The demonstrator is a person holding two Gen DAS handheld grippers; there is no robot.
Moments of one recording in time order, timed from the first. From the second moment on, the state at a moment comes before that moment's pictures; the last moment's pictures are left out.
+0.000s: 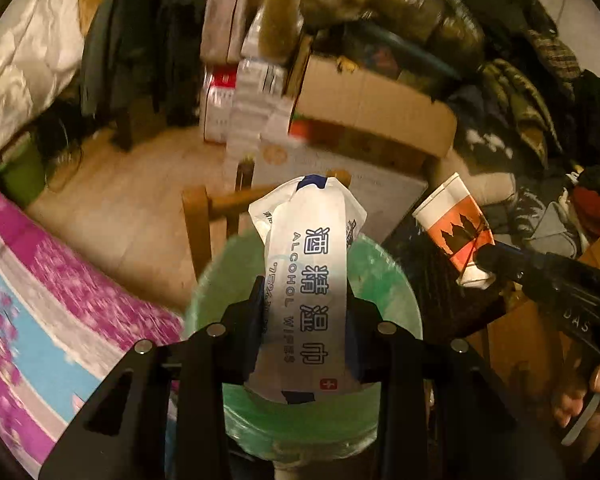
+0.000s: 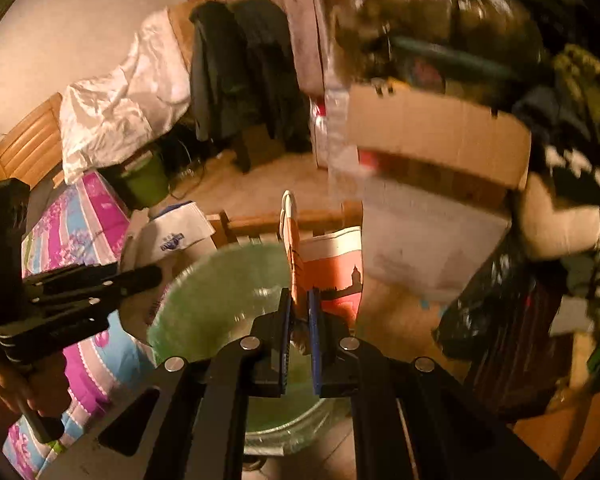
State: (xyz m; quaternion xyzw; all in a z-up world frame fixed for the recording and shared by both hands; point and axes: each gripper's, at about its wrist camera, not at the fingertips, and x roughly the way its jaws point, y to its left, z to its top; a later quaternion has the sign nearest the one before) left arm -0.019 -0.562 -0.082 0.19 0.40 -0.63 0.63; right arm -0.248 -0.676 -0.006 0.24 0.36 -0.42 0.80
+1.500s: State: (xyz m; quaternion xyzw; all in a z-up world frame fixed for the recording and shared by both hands) left arm 0.055 -0.471 -0.041 0.20 0.29 -0.42 0.84; right arm -0.152 -0.612 -0.005 0.15 0.30 -0.37 0.86
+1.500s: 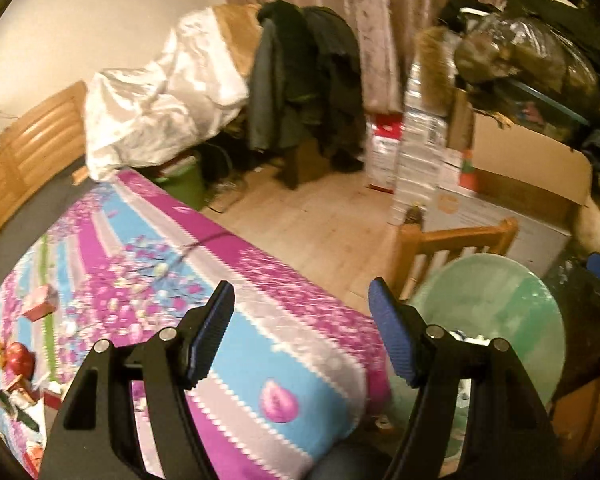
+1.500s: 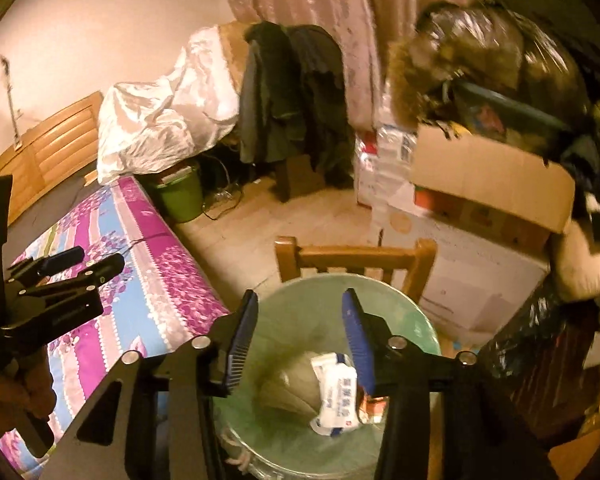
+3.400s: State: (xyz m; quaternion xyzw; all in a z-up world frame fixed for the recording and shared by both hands) left arm 0.149 0.129 -0.131 -0.11 0.42 0.11 0.89; right arm 0.147 -0.245 -0.097 0.05 0.44 0.11 0.89
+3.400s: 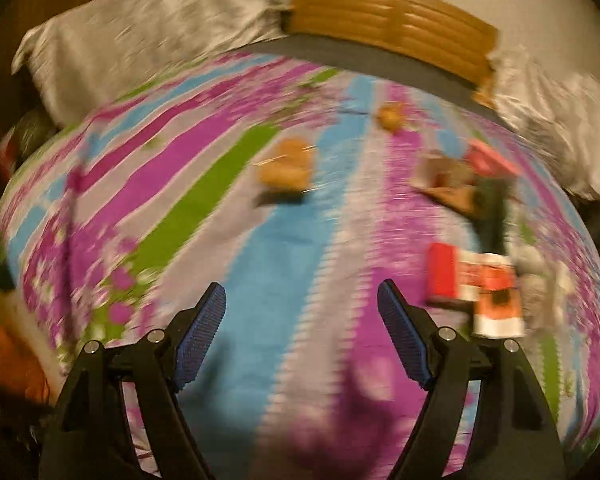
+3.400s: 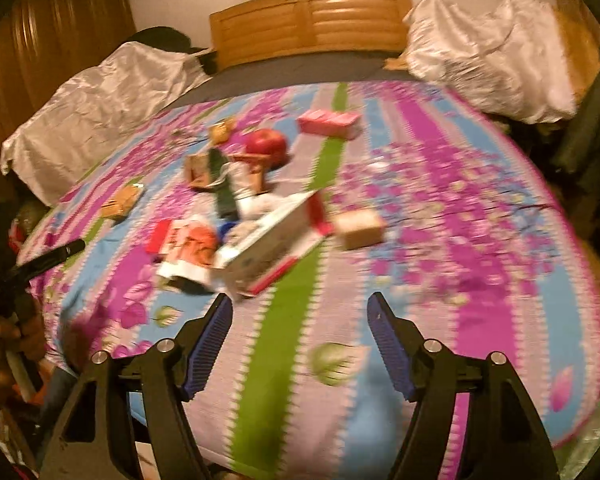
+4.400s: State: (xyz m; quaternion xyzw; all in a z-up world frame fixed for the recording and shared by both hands) left arm 0.273 0.177 -0.157 -0.14 0.41 0.07 0.90; right arm 0.233 -0.225 -0.133 0.20 0.48 0.10 0.85
